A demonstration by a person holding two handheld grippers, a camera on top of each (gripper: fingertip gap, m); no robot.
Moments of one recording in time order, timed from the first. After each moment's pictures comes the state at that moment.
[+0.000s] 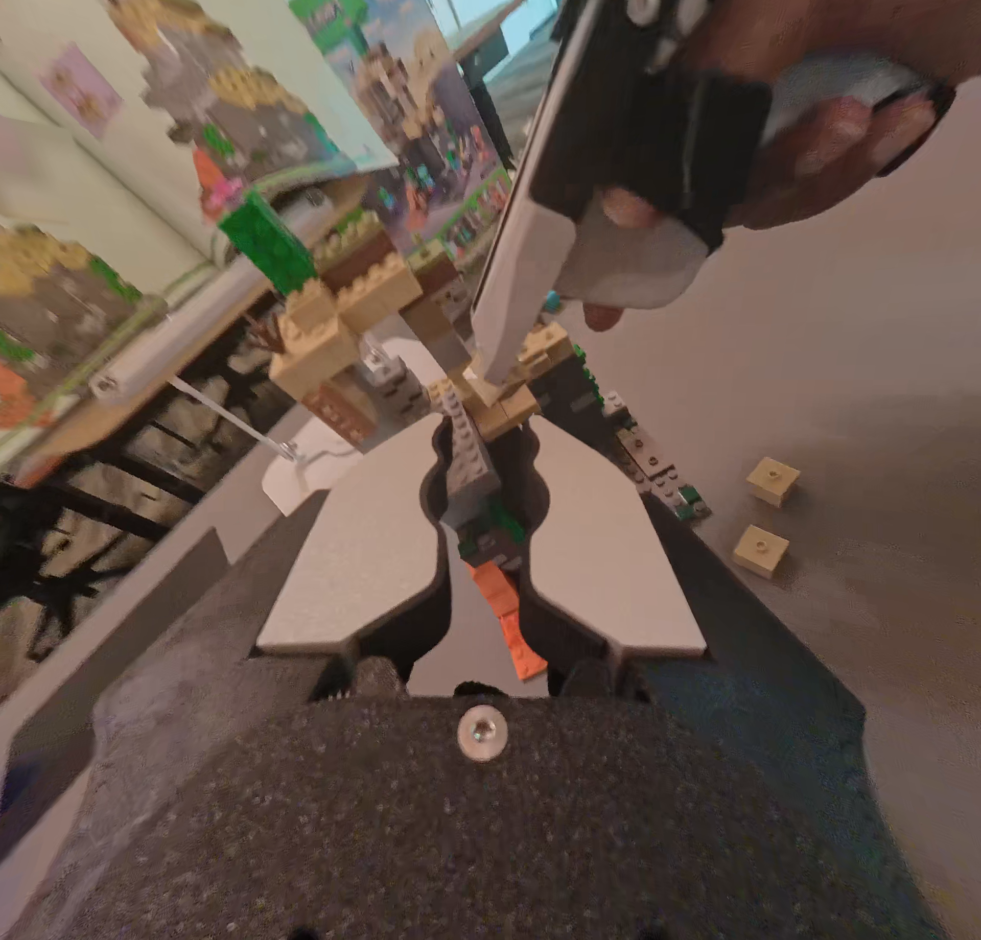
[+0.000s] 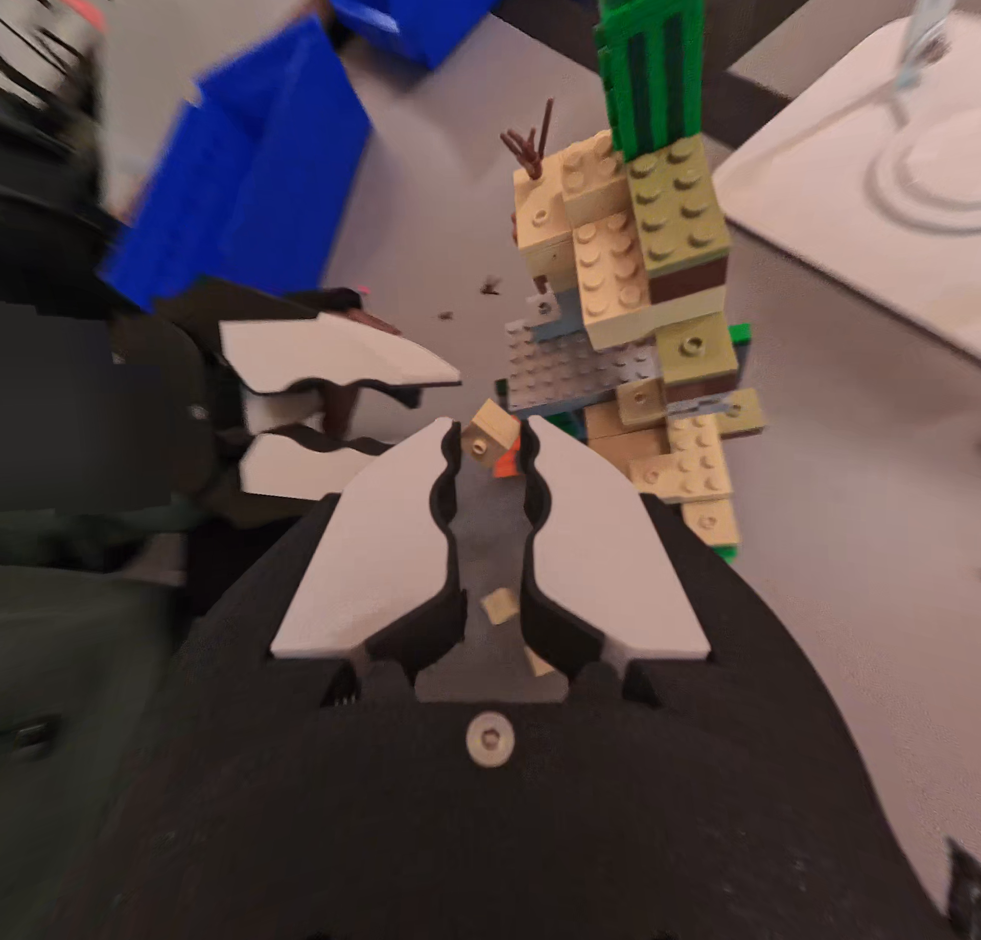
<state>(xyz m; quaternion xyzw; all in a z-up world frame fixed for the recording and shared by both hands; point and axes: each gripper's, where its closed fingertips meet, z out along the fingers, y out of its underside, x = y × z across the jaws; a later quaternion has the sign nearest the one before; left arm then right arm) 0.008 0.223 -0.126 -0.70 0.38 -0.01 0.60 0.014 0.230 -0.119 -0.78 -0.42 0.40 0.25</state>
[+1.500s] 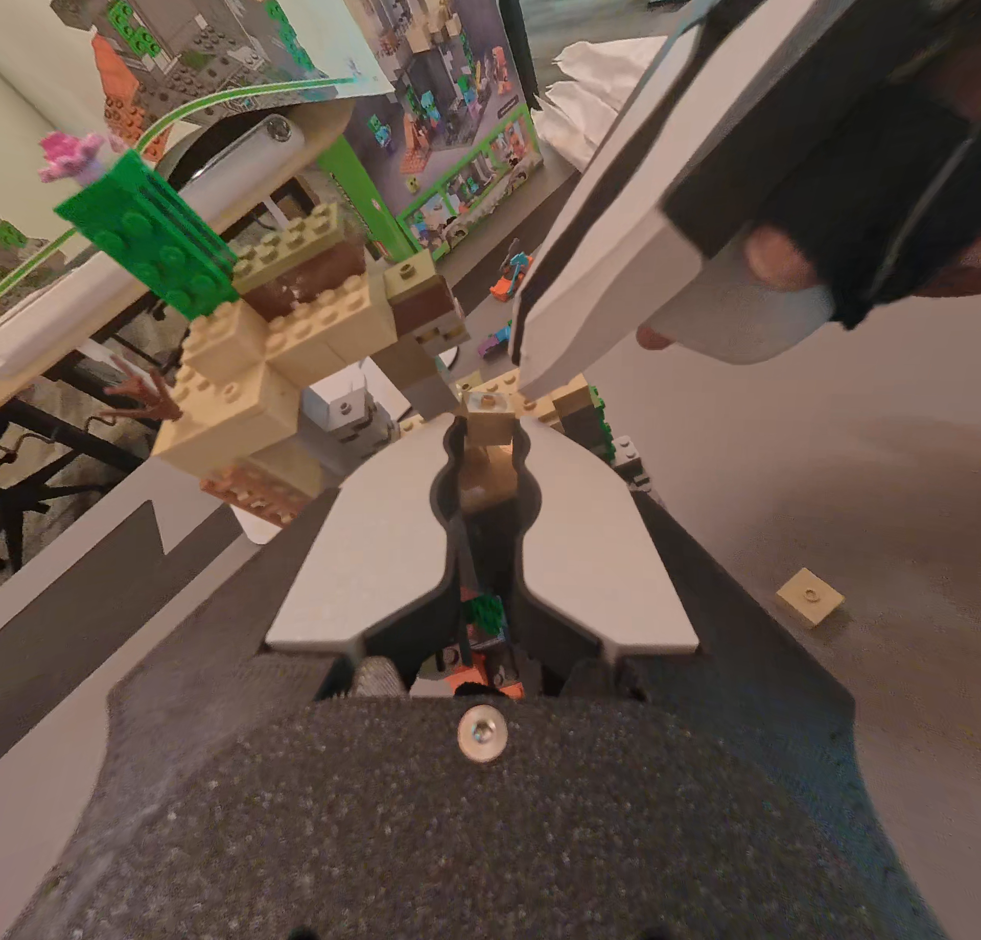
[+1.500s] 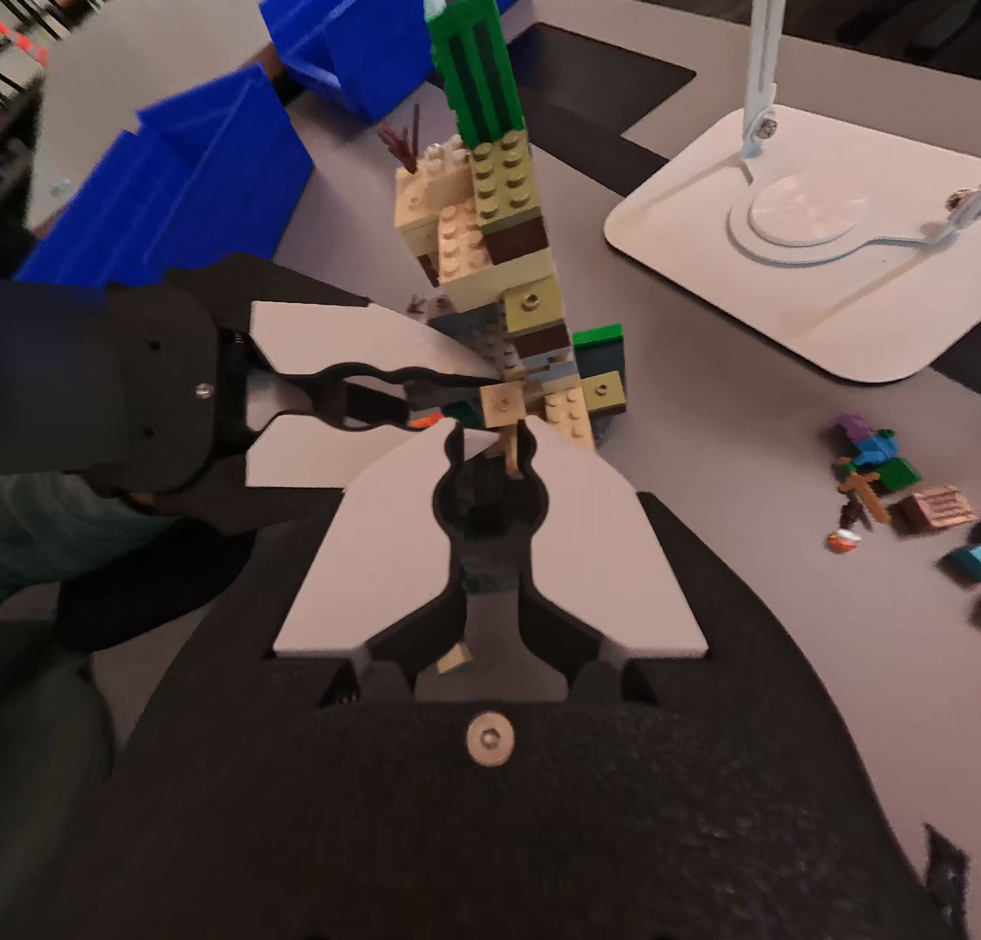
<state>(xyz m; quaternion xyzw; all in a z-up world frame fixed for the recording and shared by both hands) 0.036 0.271 -0.144 -0.76 0.33 -0.01 0.56 0.044 0.262 -0.129 -0.77 -0.41 0.38 0.32</state>
